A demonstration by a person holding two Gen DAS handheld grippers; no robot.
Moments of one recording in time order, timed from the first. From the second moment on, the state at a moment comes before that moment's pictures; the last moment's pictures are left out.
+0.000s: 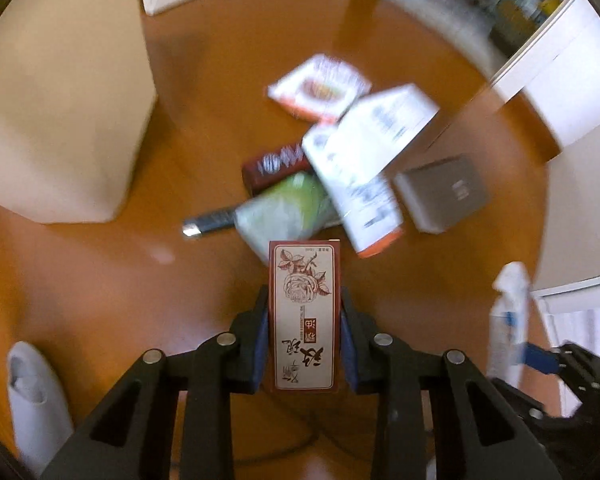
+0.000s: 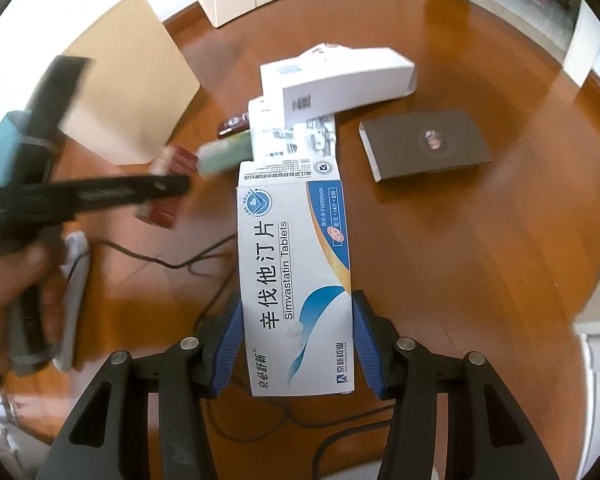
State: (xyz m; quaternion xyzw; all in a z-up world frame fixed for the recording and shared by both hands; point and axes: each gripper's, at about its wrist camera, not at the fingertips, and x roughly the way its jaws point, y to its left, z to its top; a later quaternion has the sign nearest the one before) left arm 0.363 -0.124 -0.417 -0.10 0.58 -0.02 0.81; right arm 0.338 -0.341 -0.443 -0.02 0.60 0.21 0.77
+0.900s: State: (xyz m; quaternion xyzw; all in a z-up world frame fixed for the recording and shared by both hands) left arm 0.441 0.085 -0.264 -0.04 0.50 0.09 0.86; right arm 0.335 -0.278 -0.211 -0.08 0.54 0.24 0.80
